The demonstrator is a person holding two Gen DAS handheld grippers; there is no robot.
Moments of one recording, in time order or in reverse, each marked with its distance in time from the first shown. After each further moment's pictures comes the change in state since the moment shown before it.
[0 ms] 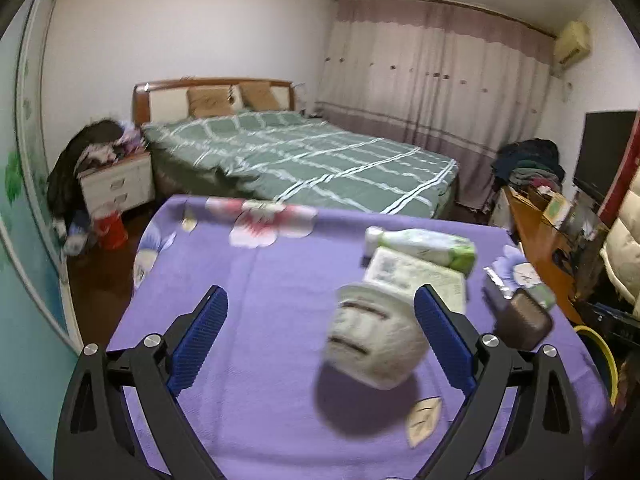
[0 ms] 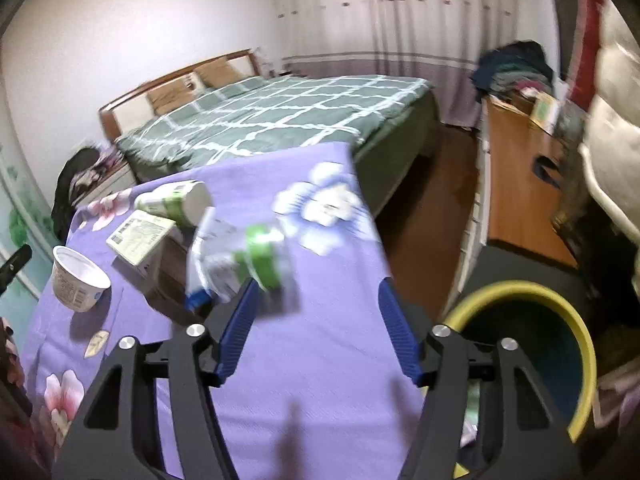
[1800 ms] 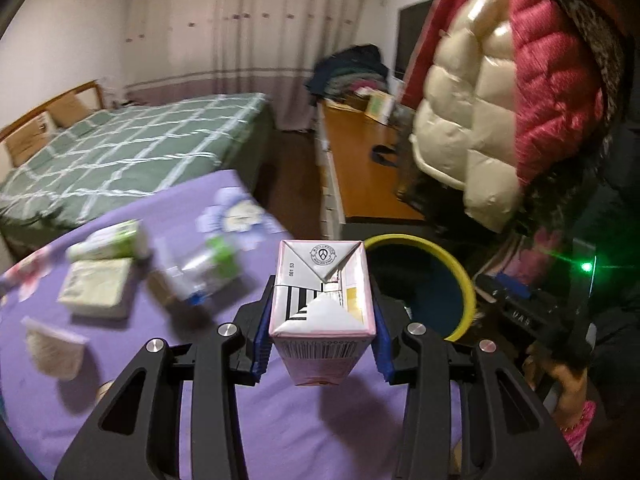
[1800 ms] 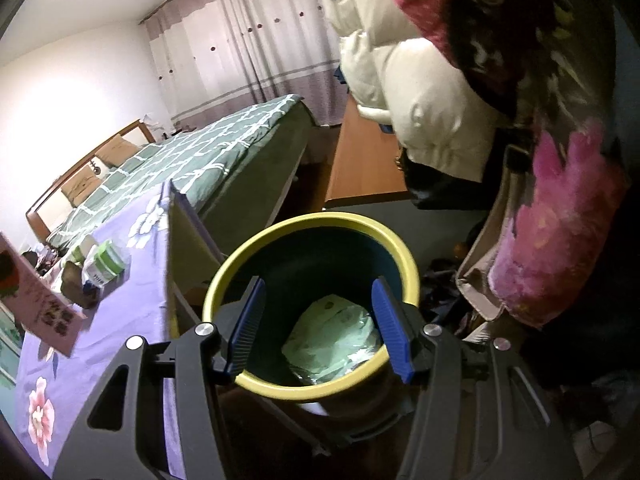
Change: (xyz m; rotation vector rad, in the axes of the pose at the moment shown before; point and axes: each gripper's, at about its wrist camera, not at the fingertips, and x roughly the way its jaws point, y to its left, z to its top) left arm -0.079 -0.329 -0.030 0.443 0.222 -0.534; right arm -0.142 -0.194 -0.136 0.415 -0.139 -0.261
